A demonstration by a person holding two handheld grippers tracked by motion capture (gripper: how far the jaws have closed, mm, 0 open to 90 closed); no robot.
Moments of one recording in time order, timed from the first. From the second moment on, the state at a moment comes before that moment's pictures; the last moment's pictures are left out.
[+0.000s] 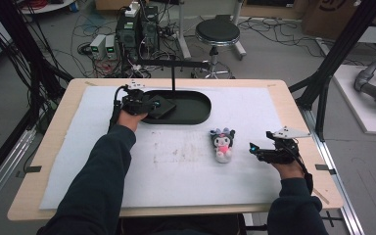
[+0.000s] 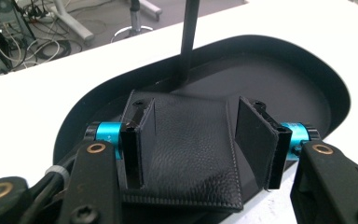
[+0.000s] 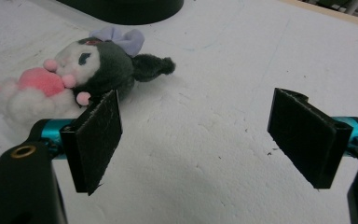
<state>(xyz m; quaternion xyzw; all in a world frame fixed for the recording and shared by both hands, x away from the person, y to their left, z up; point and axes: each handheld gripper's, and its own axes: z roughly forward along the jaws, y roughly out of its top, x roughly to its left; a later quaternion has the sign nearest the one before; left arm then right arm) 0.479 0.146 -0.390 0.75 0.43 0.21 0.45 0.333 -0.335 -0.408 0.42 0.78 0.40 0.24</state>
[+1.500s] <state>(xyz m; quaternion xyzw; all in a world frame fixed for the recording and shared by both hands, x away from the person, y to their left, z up) 0.392 0.217 -0.376 0.69 0.41 0.28 0.53 0.335 -0.328 -0.407 0.41 0.78 0.40 0.25</state>
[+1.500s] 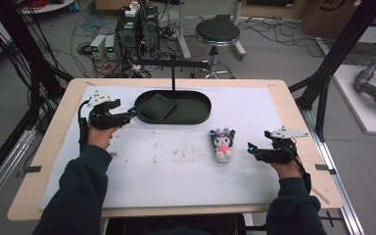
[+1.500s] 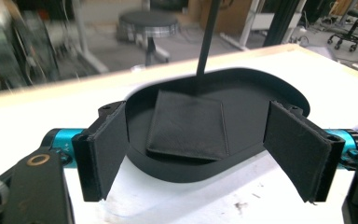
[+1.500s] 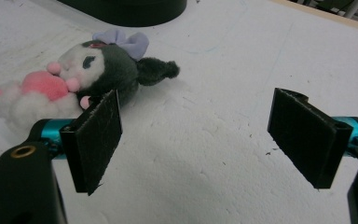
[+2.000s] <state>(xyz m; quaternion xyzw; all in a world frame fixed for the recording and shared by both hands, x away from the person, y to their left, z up) 0.352 0.236 -0.385 0.67 0.41 0.29 0.54 0.337 -0.320 -0.405 0.42 0.78 0.40 0.25</state>
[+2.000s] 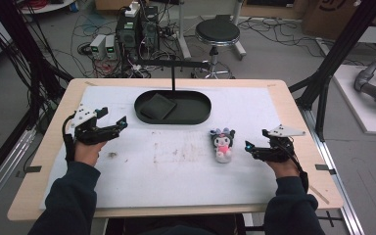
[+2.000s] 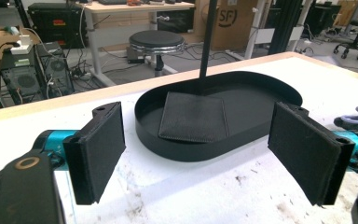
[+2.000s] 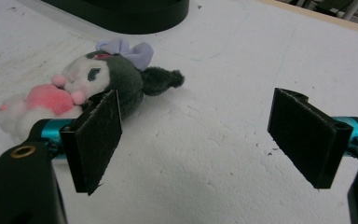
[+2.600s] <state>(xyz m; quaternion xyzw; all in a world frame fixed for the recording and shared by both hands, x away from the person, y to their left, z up) 0.342 0.254 -0.407 0.66 0.44 0.29 0.53 0.334 -0.293 -0.405 0.39 0.79 0.41 0.23</state>
